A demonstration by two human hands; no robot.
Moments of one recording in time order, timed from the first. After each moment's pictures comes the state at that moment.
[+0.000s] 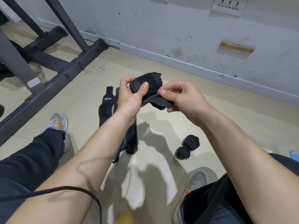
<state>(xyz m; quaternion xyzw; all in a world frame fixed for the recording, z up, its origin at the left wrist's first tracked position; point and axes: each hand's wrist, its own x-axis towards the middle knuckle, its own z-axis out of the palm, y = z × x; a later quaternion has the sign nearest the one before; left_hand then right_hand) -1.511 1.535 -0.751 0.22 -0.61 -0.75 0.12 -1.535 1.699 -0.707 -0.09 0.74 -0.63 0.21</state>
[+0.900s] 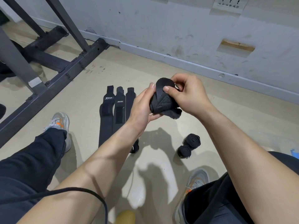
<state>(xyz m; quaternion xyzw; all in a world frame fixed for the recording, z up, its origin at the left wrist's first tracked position) -1.483 1.563 -0.747 0.17 -0.59 -0.79 -0.02 -1.554 1.705 -0.722 -0.18 0.87 -0.45 0.00</state>
